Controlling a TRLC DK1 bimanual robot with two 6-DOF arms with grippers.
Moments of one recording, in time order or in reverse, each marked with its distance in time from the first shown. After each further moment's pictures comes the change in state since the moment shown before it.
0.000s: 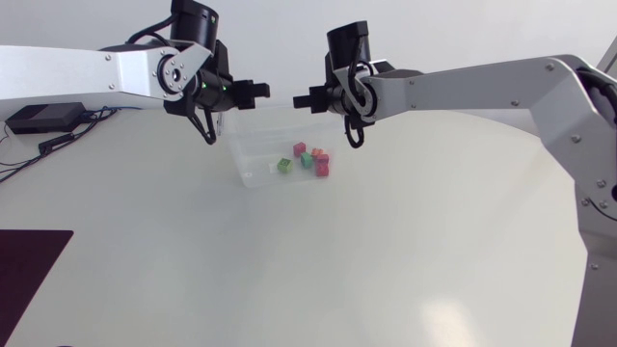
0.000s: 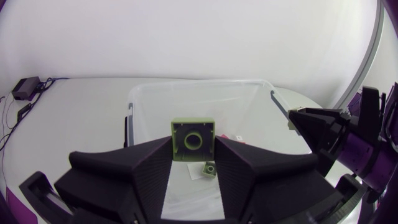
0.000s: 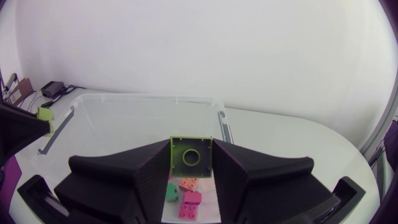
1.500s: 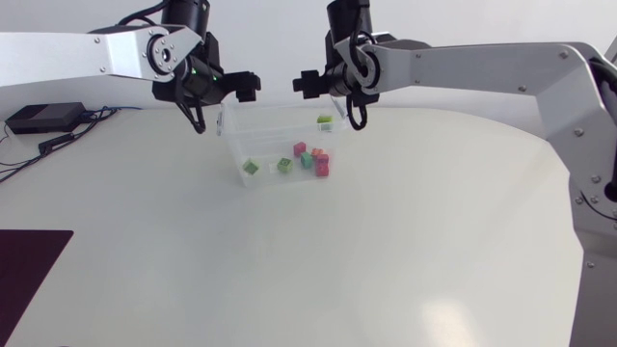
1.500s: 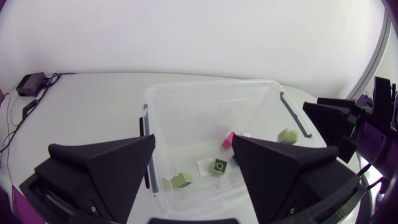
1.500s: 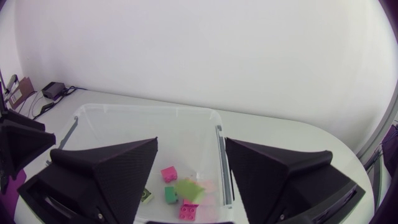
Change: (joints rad) left arm 0.039 0.016 0.101 -0.145 0.010 0.002; right arm -0.005 0.013 0.158 -0.181 -0.014 0.001
